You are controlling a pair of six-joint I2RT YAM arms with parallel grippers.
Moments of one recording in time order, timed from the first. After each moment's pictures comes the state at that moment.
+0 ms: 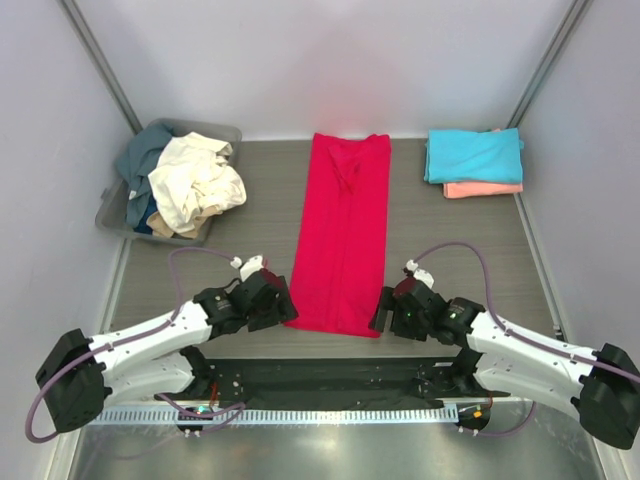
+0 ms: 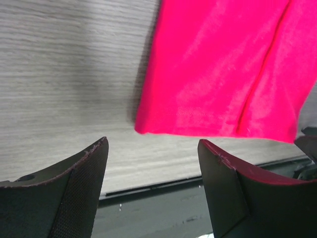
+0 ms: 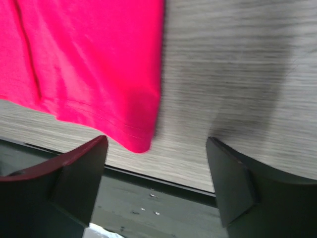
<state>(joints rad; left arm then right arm) -0.91 1.01 0.55 -0.53 -0.20 -1.09 0.84 0.88 0.40 -0.52 0.09 0.98</state>
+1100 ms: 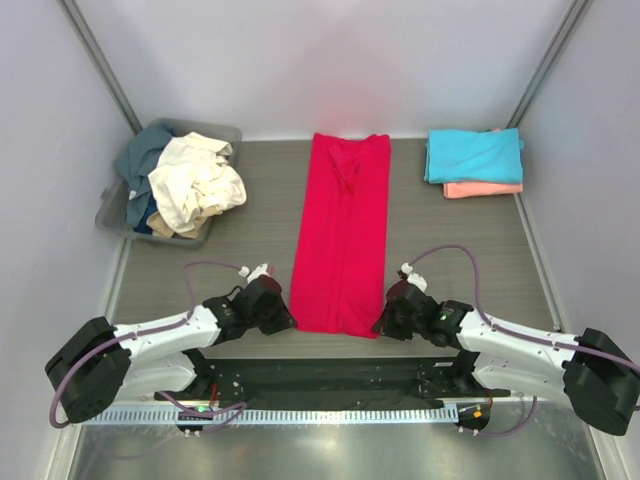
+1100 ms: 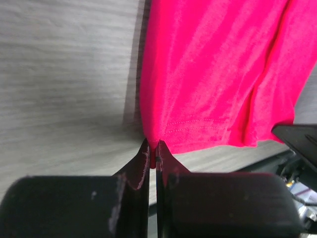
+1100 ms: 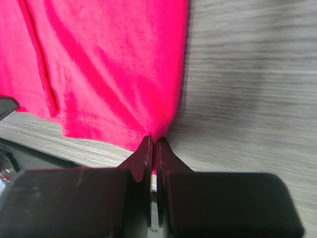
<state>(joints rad) -0.86 1.13 0.38 -0.17 -0.04 -1.11 0.88 0.98 0.33 -0.30 0.07 1.09</state>
